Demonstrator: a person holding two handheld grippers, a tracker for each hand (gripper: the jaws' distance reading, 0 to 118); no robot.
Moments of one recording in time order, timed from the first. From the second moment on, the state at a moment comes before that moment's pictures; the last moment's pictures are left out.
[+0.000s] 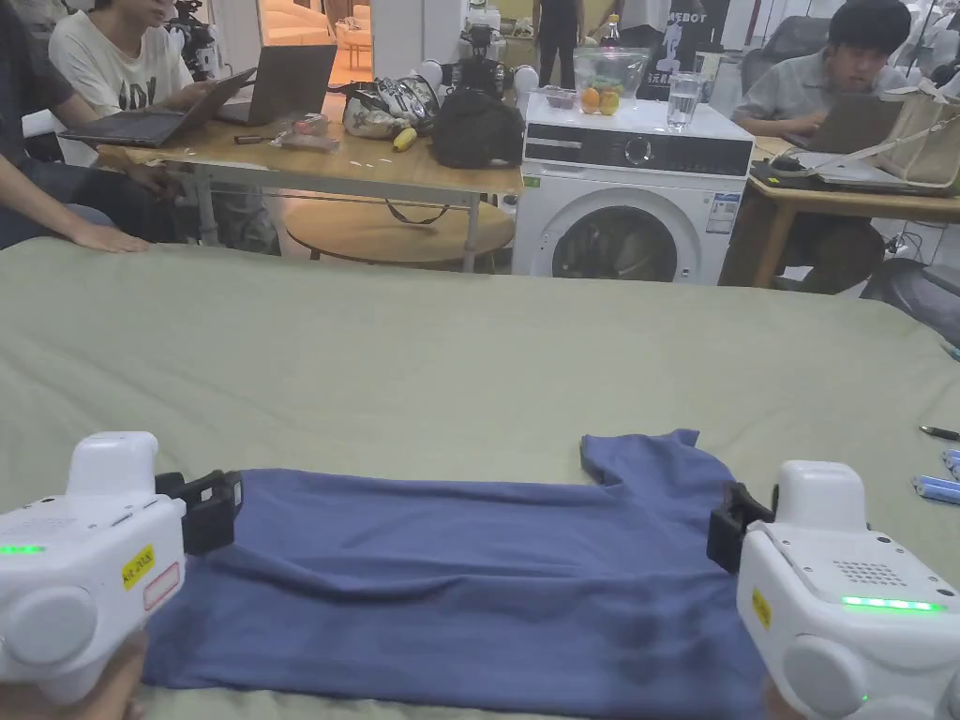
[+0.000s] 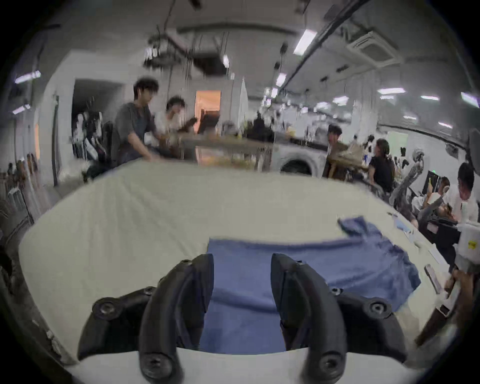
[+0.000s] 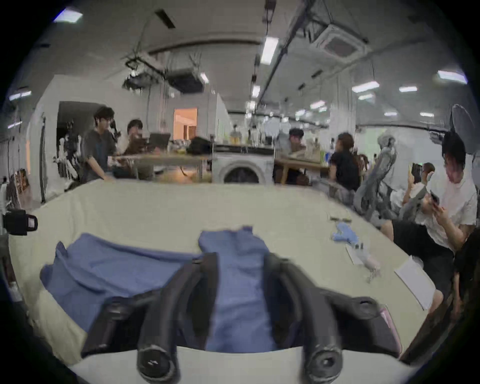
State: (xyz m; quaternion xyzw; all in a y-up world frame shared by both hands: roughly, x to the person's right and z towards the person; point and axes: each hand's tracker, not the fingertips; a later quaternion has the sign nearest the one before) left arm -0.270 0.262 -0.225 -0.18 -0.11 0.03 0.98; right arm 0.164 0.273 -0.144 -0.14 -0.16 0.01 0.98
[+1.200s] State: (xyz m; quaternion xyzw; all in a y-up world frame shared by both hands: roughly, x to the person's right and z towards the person) left arm -0.262 0.189 -0.486 -0.51 -0.10 -0.06 0.85; right arm 0.191 0.225 -0.243 -0.24 -0.12 -0.02 0.96
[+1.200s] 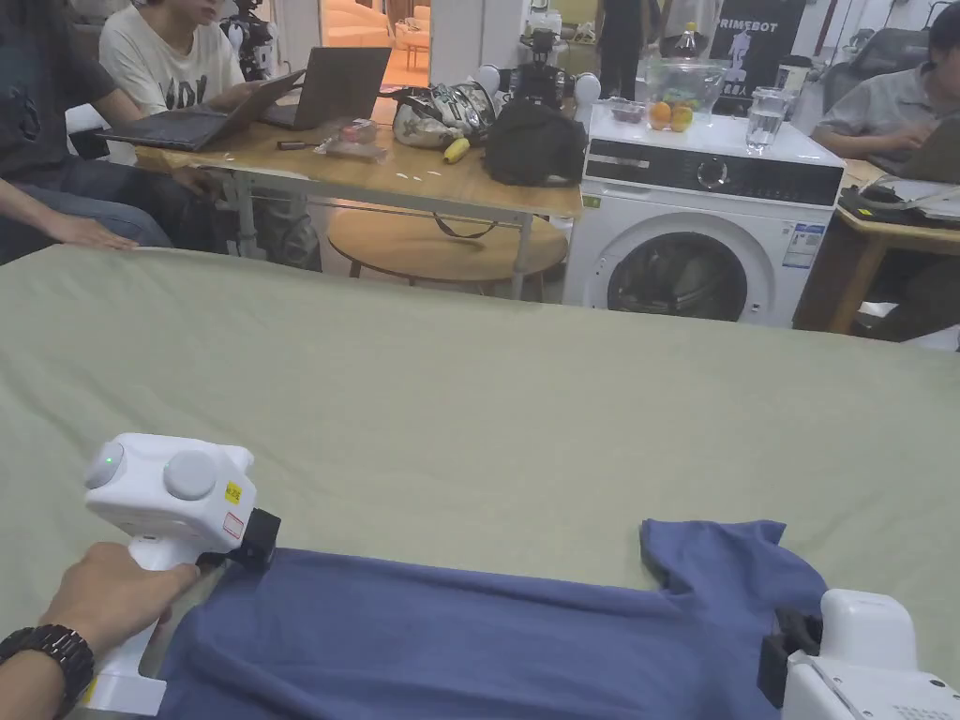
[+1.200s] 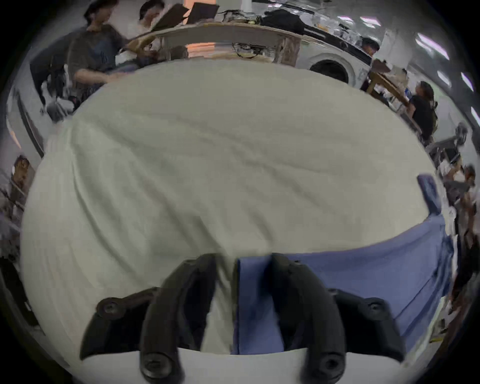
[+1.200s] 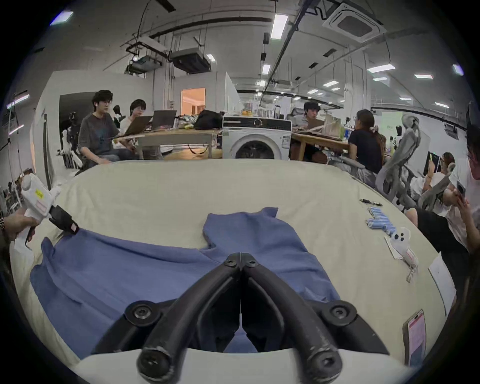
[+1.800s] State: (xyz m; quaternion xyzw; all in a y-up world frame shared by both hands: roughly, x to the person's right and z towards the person) left arm -0.276 0.231 -0.433 -0.40 -0.13 -0.01 0.91; right arm 0.334 0.216 -0.396 -0.46 -0.12 -0.09 0.87
